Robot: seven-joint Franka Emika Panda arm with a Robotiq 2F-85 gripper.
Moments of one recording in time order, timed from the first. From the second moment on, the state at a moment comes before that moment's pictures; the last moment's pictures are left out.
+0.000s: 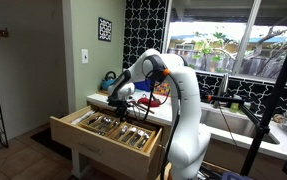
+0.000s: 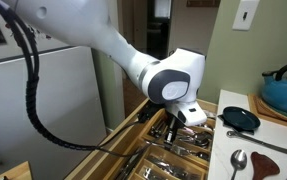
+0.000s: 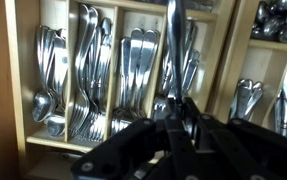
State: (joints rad) arm -0.08 0.30 -0.18 -2.02 0.04 2.24 0.87
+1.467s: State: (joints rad) arm -0.11 0.47 -0.19 -2.02 0.17 2.38 0.80
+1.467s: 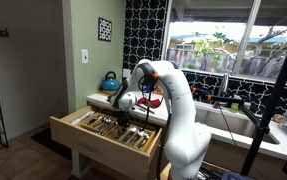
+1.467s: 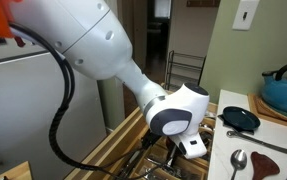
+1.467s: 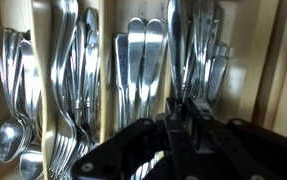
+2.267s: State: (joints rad) arm -0.11 0.47 -0.18 -2.01 0.24 2.43 0.79
